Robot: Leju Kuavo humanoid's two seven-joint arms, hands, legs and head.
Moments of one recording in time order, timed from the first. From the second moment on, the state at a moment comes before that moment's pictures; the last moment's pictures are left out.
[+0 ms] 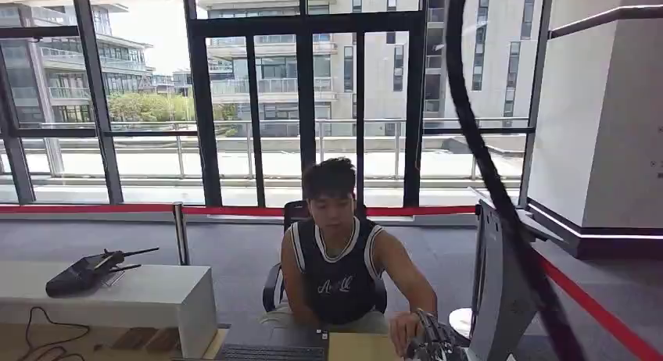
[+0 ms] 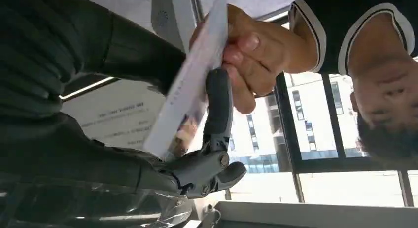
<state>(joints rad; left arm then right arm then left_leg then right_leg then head) -0.14 0.04 -1.35 -0.20 0.61 0.50 0.11 -0.92 -0.15 0.77 -0.73 0.96 -0.62 0.16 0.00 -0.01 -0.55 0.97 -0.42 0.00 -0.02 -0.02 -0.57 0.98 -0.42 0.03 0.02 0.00</state>
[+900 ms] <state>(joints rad) -0.14 0.04 -1.36 -0.20 0.65 0.51 0.13 -0.83 -0.25 0.72 -0.72 0.78 -0.63 0.16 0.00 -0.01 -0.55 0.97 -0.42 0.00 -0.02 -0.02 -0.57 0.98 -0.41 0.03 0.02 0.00</state>
